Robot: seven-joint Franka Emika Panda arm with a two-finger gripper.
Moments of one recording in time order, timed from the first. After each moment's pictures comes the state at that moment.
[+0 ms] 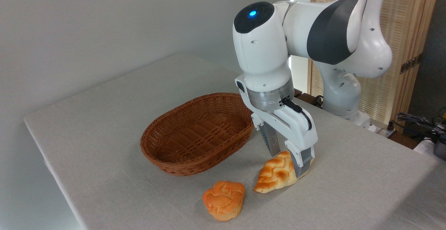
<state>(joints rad) 0.01 -0.29 0.22 -2.38 0.12 1.91 1.10</state>
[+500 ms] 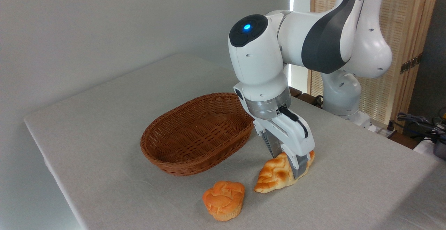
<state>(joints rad) 0.00 -0.25 0.22 -2.38 0.12 1.91 1.10</state>
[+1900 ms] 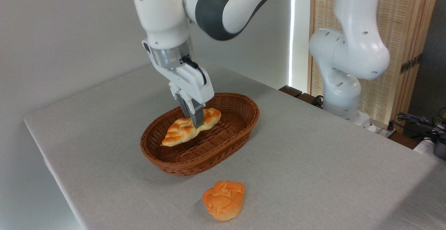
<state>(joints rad) -0.15 -0.08 -0.01 -2.03 -0.15 1.82 0.68</state>
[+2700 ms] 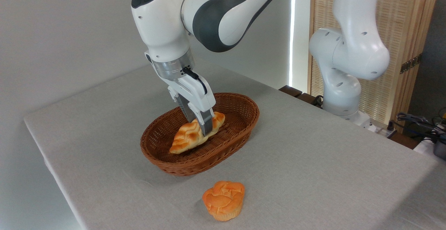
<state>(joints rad) -0.16 -0.06 -0.01 -2.05 -0.15 1.82 0.68</state>
